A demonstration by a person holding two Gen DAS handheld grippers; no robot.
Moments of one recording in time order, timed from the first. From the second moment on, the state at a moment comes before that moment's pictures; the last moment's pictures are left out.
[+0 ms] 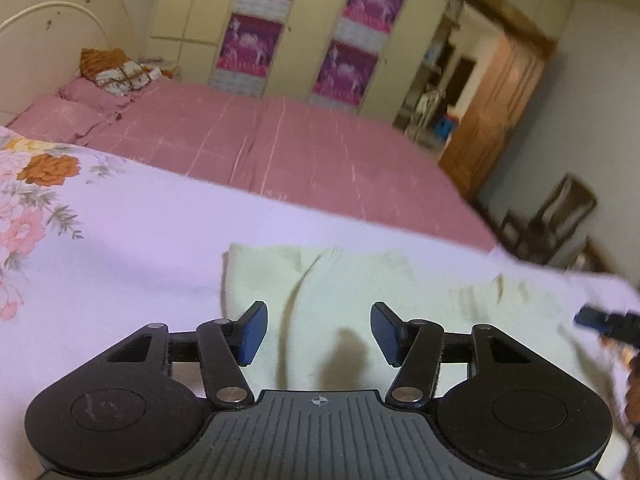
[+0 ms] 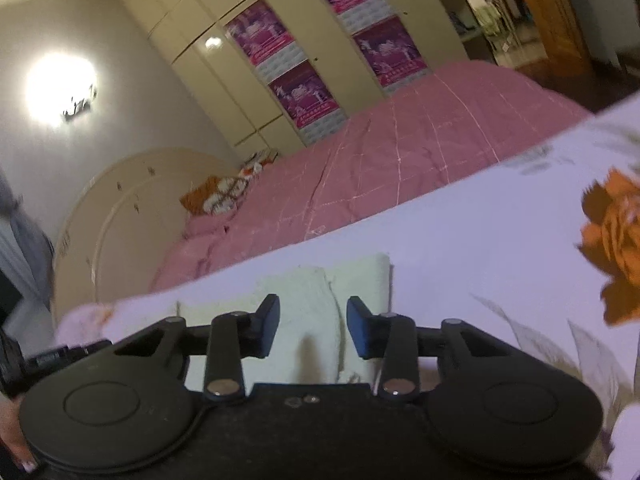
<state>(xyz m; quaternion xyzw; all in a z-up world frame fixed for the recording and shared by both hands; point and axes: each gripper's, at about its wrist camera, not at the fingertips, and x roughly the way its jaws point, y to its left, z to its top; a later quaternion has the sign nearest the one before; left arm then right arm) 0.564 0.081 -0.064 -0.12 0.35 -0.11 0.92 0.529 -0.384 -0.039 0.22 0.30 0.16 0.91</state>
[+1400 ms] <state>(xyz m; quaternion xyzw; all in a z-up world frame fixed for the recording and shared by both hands) 0.555 -0.043 -0.061 0.01 0.31 -0.15 0.94 0.560 -0.220 -0.037 -0.05 0.32 0.17 0.93</state>
